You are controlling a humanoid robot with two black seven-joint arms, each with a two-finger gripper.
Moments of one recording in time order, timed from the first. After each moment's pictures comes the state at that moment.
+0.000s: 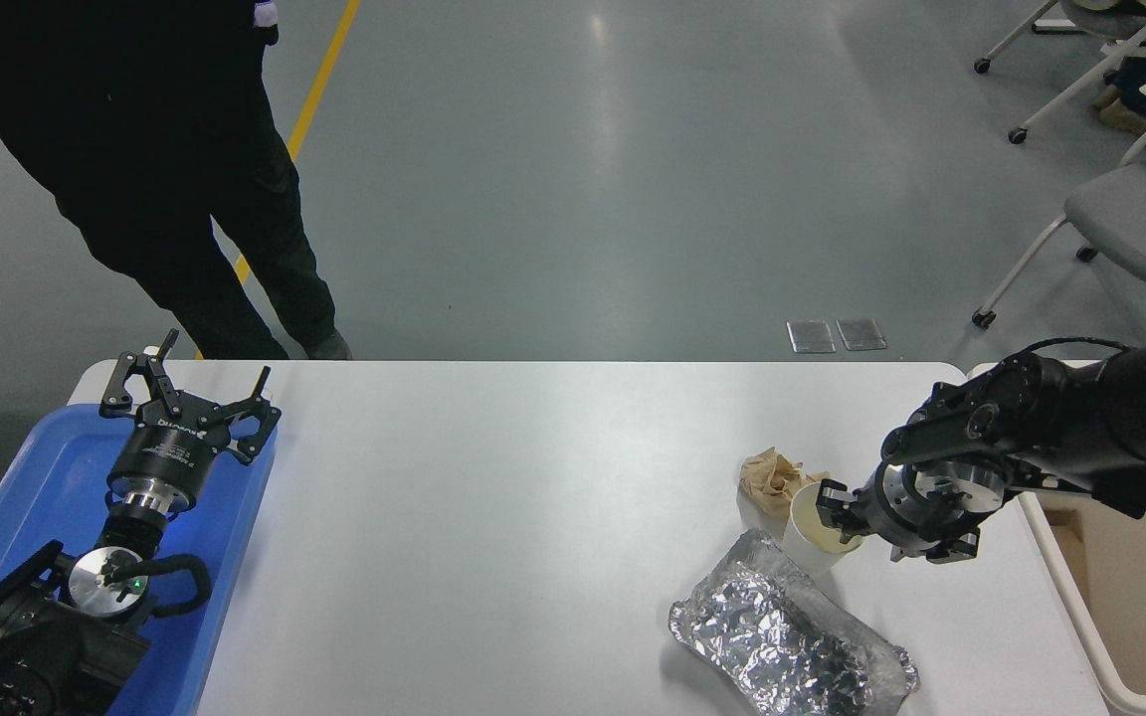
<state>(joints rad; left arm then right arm) -0.53 0.23 -1.13 -0.31 -0.10 -0.79 -0.16 1.53 -0.21 -1.11 1.24 0.18 0.08 -0.34</state>
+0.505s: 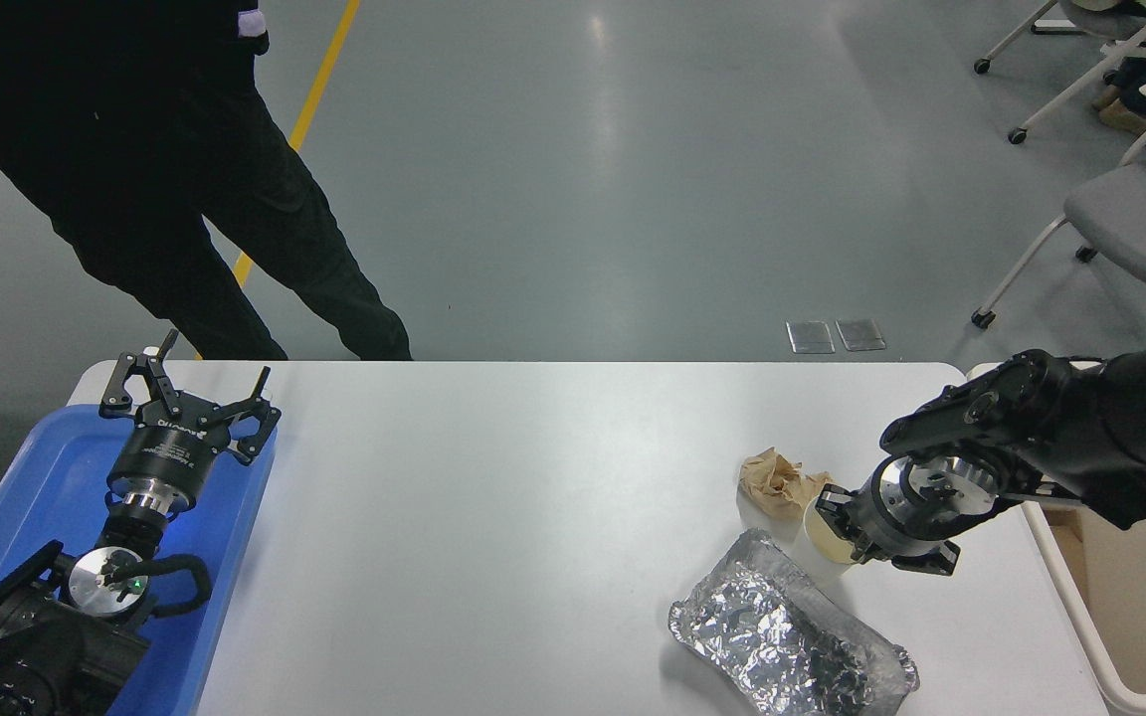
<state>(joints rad) -0.53 0.23 -1.13 -0.31 -0.10 -0.79 -0.16 1.53 -0.21 -1.10 1.24 0.35 0.08 -0.34</state>
